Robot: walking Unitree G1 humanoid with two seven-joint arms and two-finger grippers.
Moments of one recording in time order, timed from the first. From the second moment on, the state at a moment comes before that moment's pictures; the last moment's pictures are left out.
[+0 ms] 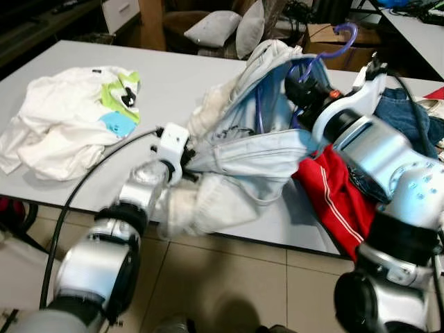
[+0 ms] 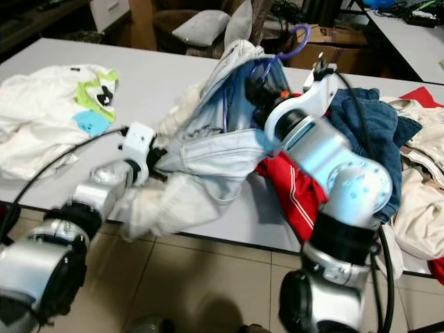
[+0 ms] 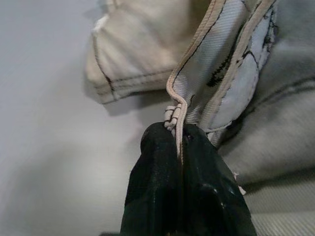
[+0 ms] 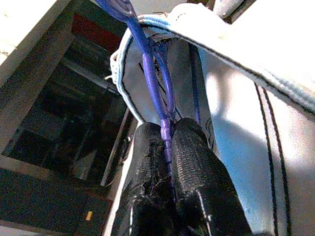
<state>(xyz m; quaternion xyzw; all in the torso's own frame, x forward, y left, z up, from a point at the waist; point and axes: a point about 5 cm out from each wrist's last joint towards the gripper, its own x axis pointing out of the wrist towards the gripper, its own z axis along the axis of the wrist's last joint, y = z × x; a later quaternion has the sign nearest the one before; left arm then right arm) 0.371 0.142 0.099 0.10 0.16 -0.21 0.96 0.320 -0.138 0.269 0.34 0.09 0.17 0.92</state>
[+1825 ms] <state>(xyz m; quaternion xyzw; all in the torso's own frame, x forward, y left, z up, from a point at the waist) 0.185 0.198 0.112 -0.03 0.18 -0.39 0.90 0.308 -0.101 0.272 0.24 0.17 0.37 0.88</state>
